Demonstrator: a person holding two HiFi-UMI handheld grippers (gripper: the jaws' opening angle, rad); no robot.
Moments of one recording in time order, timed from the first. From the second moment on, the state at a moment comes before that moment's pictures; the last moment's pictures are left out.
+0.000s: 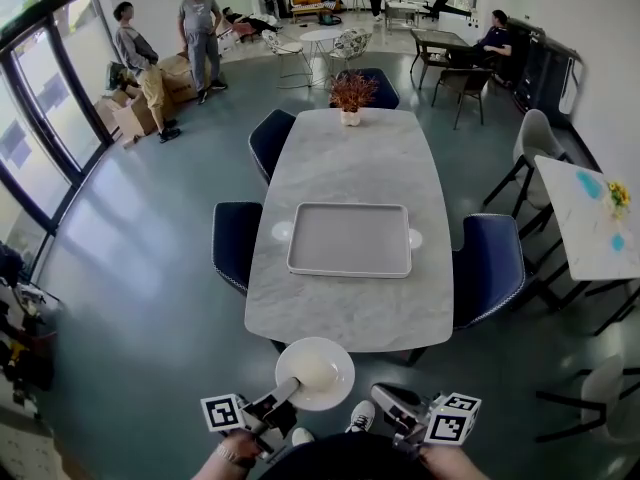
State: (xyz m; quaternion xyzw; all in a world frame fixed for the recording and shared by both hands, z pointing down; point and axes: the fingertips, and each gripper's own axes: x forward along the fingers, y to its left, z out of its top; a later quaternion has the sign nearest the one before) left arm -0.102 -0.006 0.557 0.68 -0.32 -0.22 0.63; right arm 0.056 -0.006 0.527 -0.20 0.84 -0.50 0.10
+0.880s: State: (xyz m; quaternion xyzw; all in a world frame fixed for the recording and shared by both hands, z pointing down) left arm -0.106 -0.090 0.557 0.68 -0.31 -0.21 0.63; right arm 0.080 -0.056 0.523 -0.25 0.82 -0.50 0.14
